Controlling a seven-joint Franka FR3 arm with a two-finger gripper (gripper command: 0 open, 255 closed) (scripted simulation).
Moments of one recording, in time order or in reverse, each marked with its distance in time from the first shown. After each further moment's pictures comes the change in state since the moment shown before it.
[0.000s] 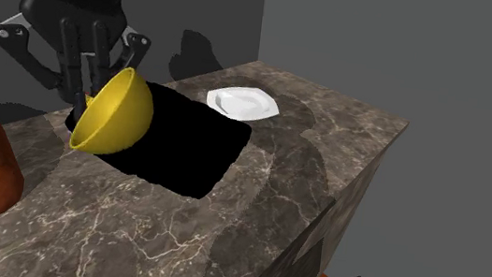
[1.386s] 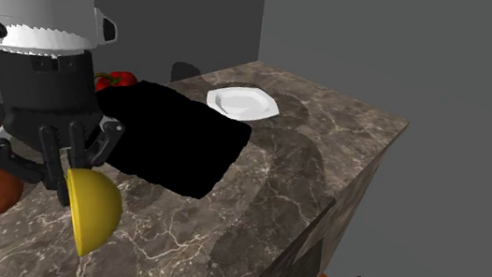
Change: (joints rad) arm 0.044 0.045 0.083 -0.206 0.063 0.263 0.045
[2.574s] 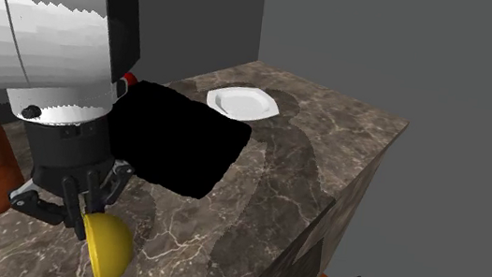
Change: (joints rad) arm 0.006 0.104 0.017 -0.099 0.021 0.202 -0.027
